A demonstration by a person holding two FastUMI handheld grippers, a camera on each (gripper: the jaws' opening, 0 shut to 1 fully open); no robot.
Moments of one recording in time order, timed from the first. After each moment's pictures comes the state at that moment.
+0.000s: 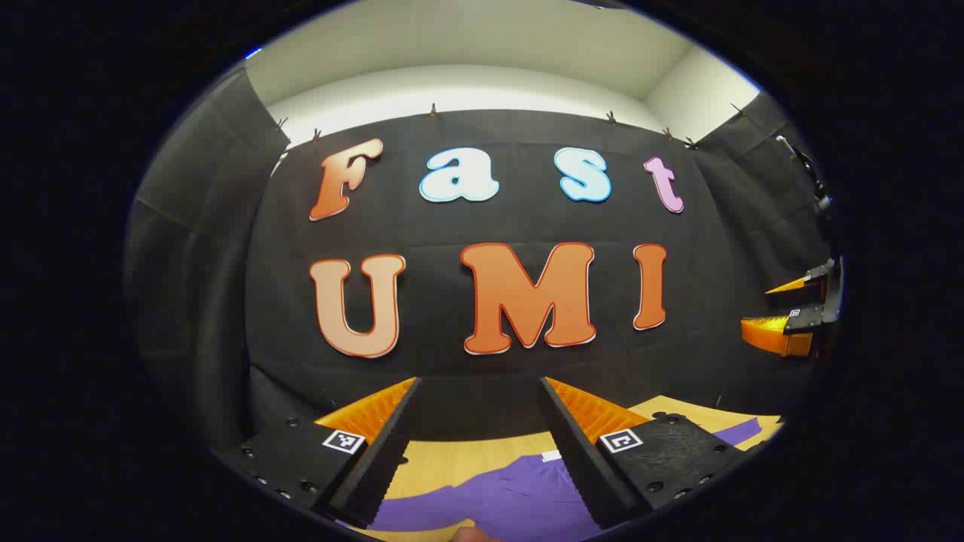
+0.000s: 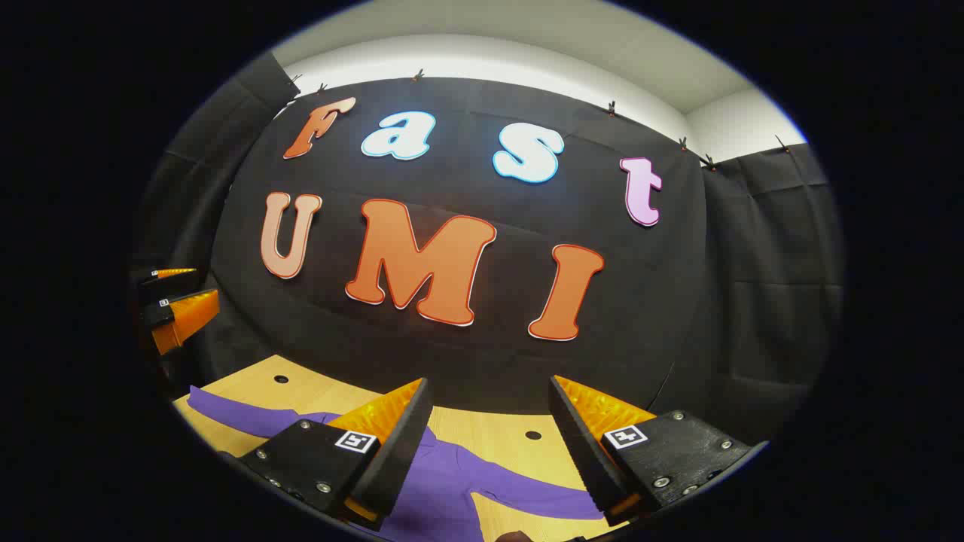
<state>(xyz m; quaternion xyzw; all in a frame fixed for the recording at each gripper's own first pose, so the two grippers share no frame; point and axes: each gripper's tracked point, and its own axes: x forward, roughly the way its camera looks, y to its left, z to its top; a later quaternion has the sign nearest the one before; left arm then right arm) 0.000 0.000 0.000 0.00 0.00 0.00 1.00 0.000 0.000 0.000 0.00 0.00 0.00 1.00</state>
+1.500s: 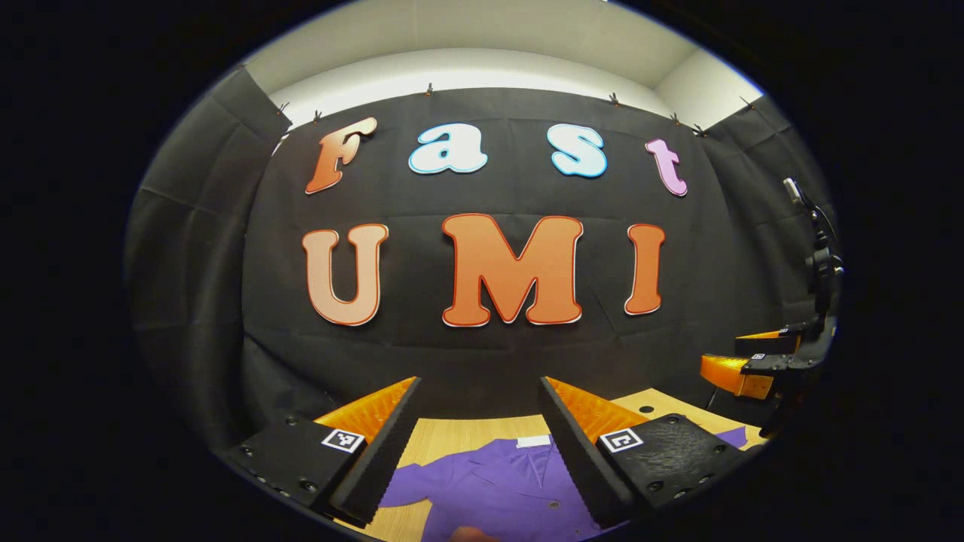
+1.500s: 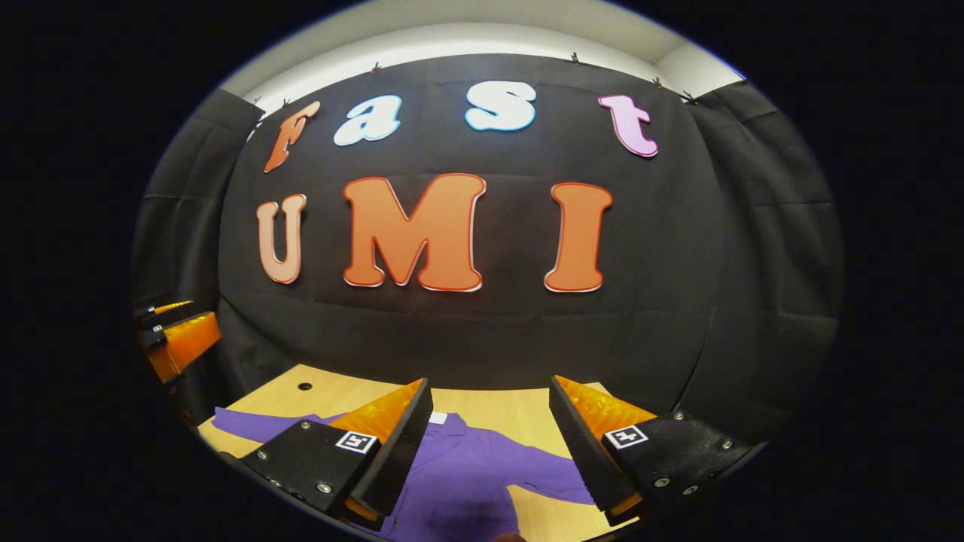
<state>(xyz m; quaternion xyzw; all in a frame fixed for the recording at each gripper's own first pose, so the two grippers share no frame) 0.000 -0.069 -0.026 0.00 0.03 0.01 1.00 0.042 -0.027 -0.095 0.08 0.07 0.02 0.99</state>
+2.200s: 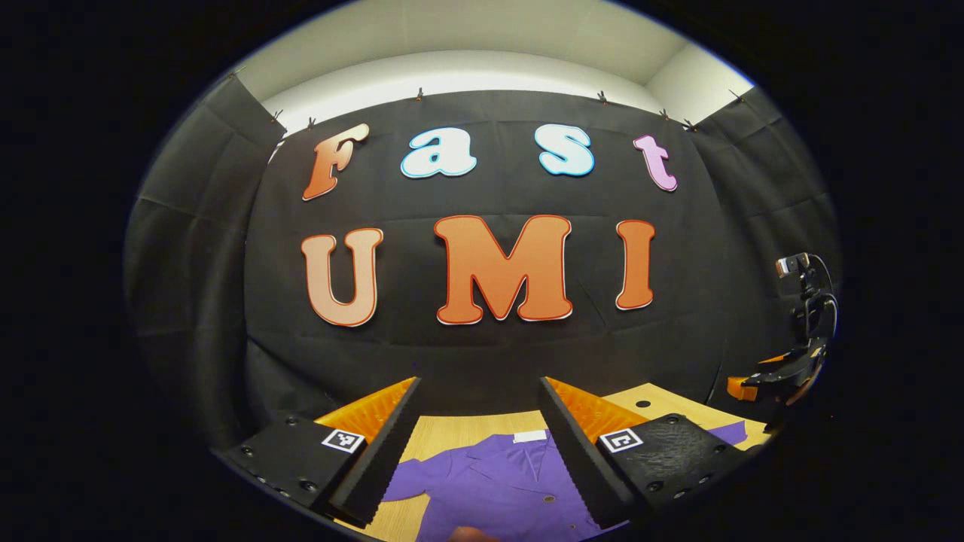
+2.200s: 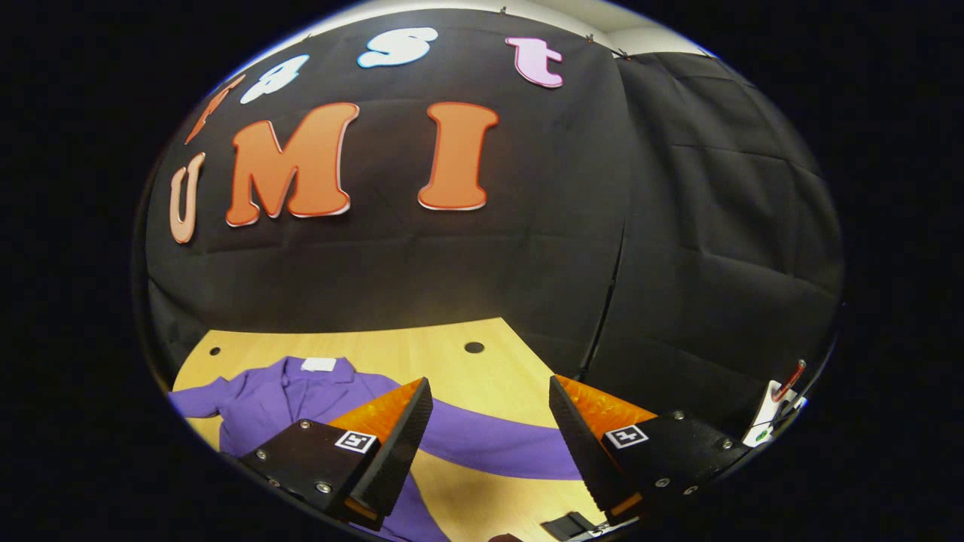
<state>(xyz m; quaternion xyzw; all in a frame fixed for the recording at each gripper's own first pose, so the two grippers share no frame) -0.021 -0.085 -0.029 0.01 0.03 0.02 1.00 0.038 -0.164 -0.233 0.09 0.21 -0.13 0.96</state>
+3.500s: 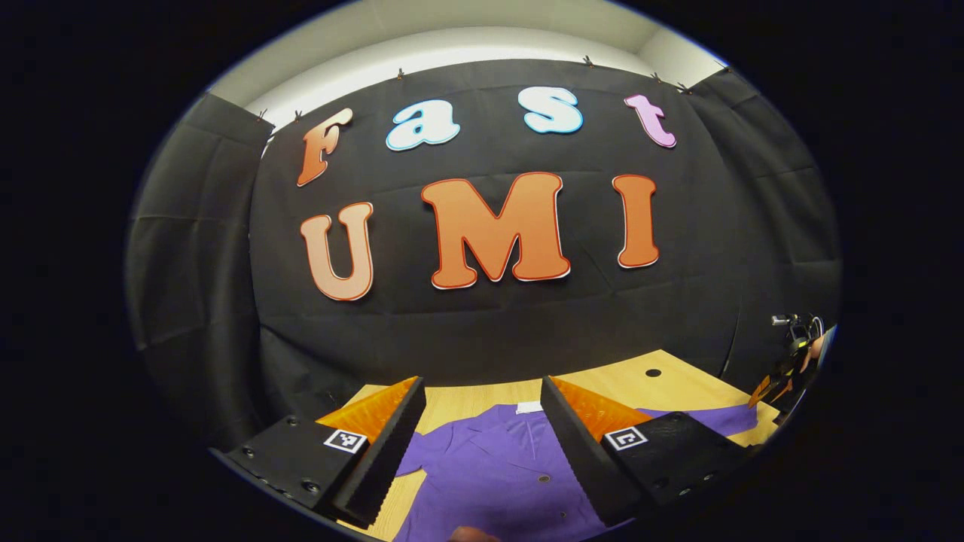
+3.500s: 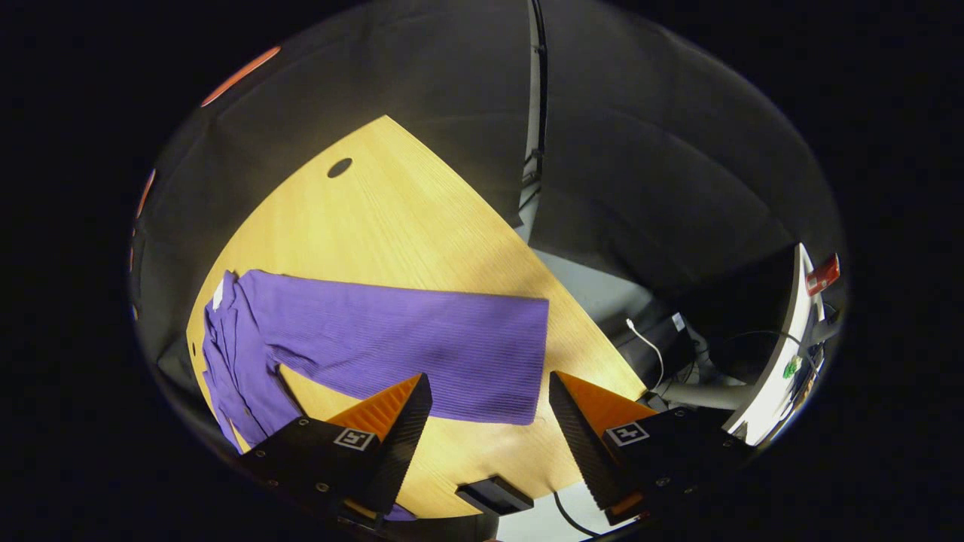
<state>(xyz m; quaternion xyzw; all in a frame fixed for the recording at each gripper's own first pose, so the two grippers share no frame) -0.016 -0.137 -0.069 0.04 0.10 0.04 0.99 -0.001 -0.262 -0.478 0.26 0.61 -0.12 0.74</state>
